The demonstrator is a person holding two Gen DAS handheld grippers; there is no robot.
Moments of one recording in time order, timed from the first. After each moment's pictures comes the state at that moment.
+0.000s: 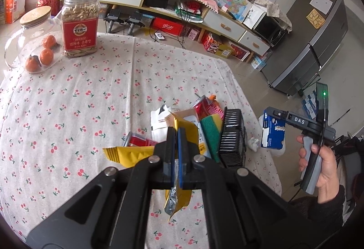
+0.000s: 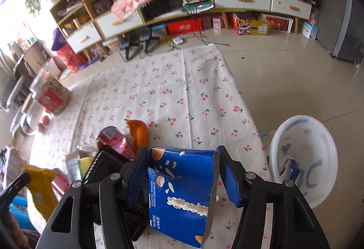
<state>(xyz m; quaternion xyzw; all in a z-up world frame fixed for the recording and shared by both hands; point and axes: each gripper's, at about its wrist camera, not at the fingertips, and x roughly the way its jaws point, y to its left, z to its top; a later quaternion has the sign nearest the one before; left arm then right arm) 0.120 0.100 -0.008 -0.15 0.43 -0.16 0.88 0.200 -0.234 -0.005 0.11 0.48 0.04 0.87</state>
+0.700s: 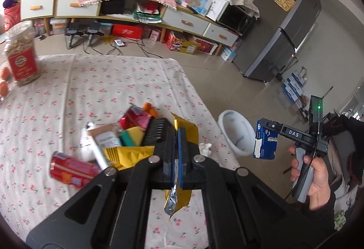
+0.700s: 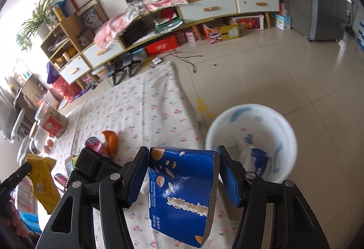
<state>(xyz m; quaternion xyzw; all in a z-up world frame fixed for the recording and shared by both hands) 0.129 -0.014 0.024 -0.11 0.41 -0.26 0.87 0.131 -0.356 0.015 0.18 0.44 -0.01 0.88</state>
